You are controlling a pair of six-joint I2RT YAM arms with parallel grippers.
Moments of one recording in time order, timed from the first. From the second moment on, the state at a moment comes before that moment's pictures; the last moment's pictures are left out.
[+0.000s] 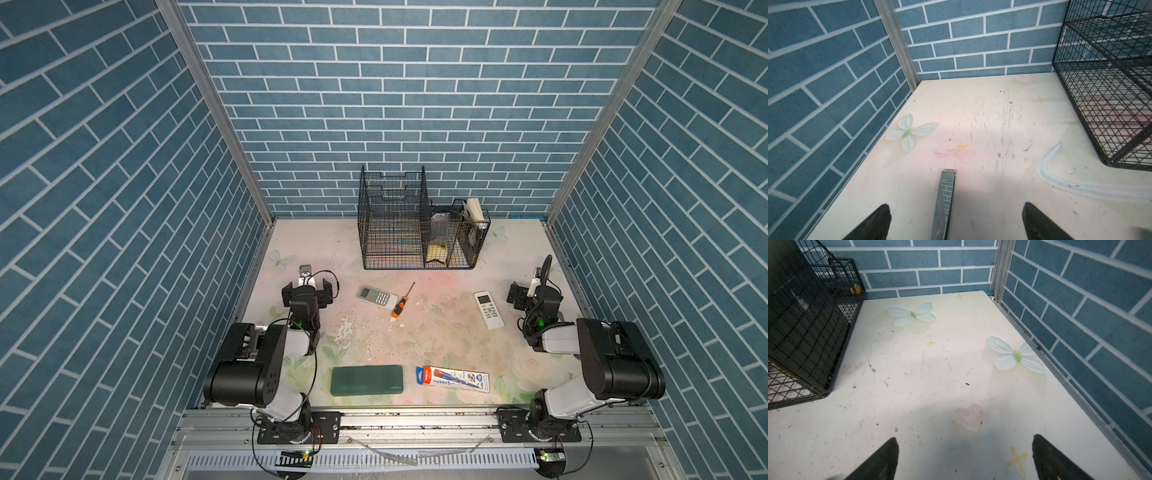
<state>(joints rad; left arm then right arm) -0.07 1.52 0.34 0.85 -0.31 0.04 -0.01 1.54 0.35 0.80 0.18 0.03</state>
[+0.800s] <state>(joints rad) -0.07 1.03 0.67 -0.12 -0.24 -0.37 0.19 1.29 0.83 -0.48 0.20 0.32</state>
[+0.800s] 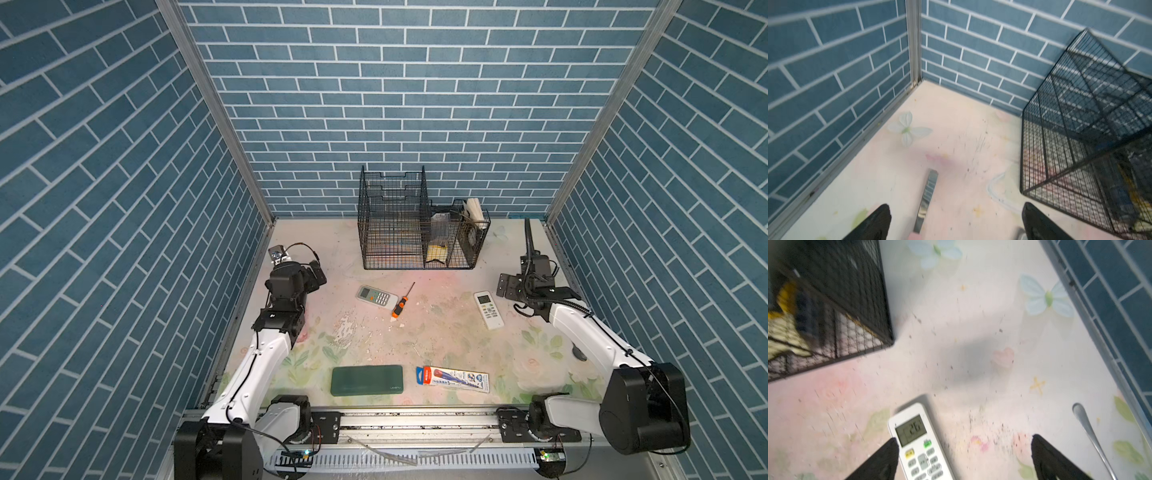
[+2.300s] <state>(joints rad) -0.27 1.14 0.86 -0.60 -0.24 -0.57 0.34 1.65 0.94 -0.69 0.05 0.27</state>
